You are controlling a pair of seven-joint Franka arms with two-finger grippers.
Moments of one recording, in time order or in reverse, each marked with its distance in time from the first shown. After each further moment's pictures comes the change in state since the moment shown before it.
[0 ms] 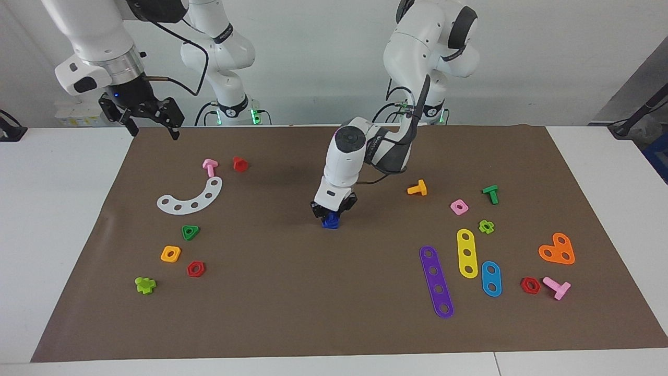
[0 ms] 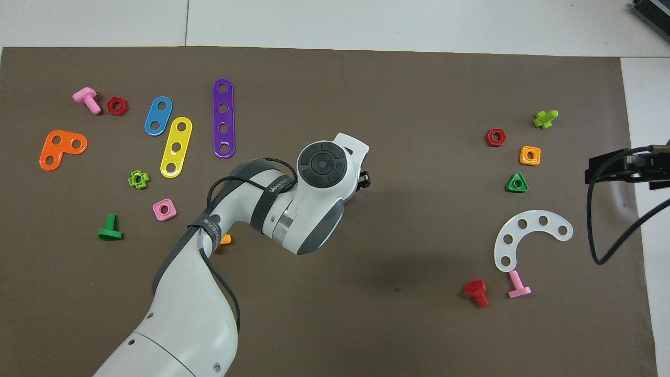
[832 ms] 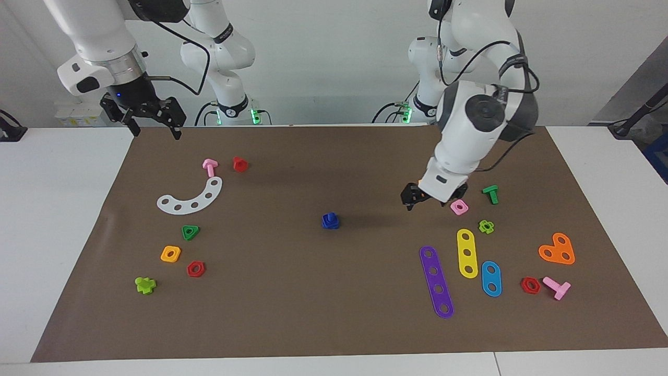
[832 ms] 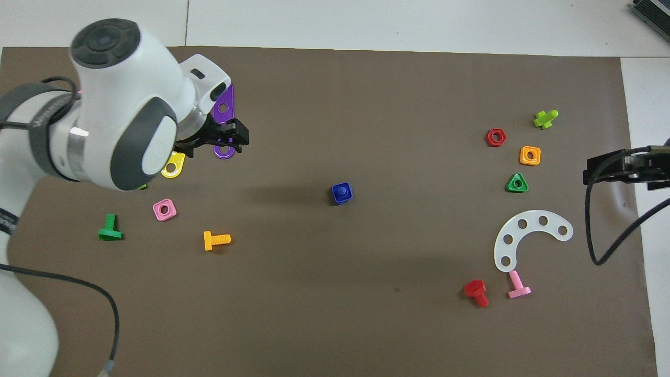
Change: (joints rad) left arm 0.396 -0.227 0.024 0.109 0.014 -0.504 0.643; right arm 0.001 0.000 0.001 -0.002 0.003 0.000 0.000
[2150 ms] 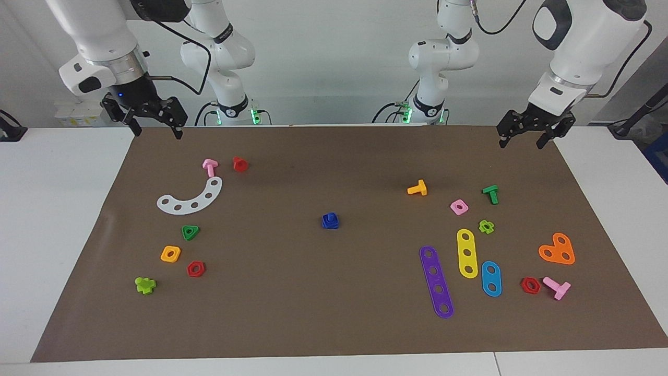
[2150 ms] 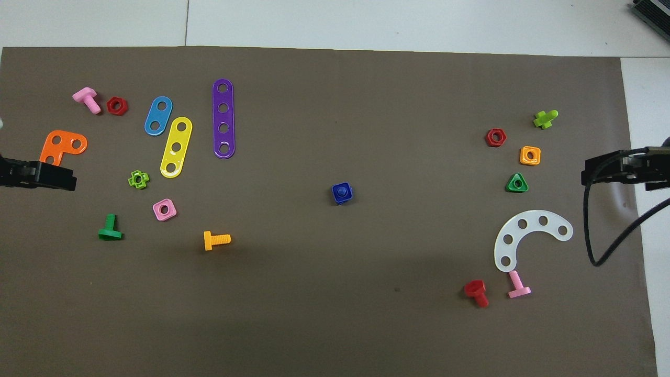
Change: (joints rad) left arm 0.261 -0.382 0.001 -0.181 0.075 -0.109 0.344; right arm 0.001 -0.002 0.002 -0.003 0.004 0.000 0.000
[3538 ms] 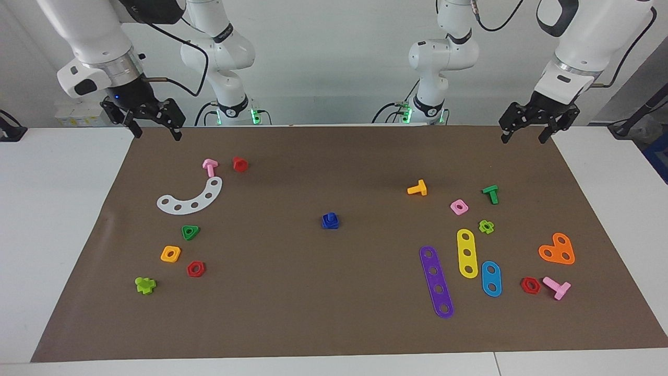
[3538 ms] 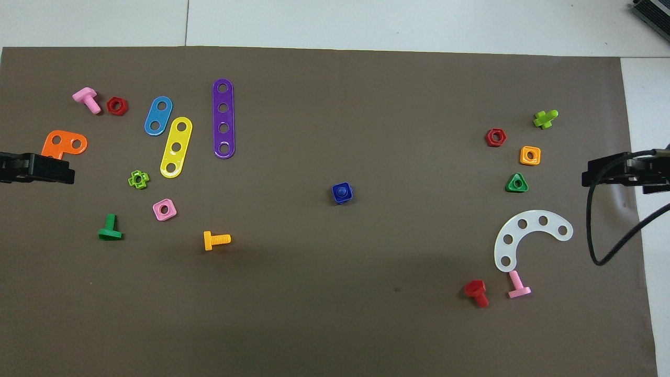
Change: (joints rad) left arm 0.001 0.000 -0.001 0.024 -0.035 -0.007 -0.038; right arm -0.023 -0.021 -0.005 -0.046 0.037 0.034 -0.001
